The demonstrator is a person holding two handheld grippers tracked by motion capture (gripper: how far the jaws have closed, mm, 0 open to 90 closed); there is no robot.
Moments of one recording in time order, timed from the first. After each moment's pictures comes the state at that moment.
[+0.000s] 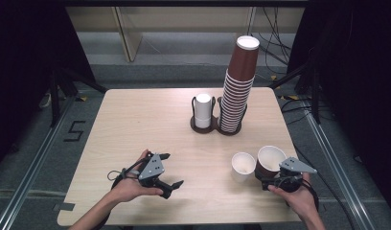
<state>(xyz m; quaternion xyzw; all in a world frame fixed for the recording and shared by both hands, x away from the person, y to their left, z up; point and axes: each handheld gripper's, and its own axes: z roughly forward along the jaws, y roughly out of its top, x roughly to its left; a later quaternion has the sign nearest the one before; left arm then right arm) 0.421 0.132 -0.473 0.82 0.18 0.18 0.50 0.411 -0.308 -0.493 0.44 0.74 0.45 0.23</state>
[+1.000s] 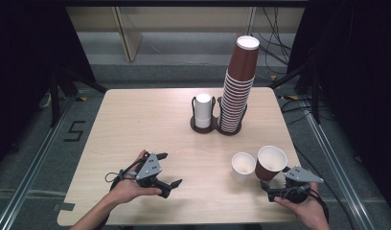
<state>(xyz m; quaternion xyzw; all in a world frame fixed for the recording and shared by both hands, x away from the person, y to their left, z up) 0.419 0.140 -0.474 0.81 0.20 0.19 0.52 0.382 -0.321 -0.490 0.42 0.77 0.42 0.24</state>
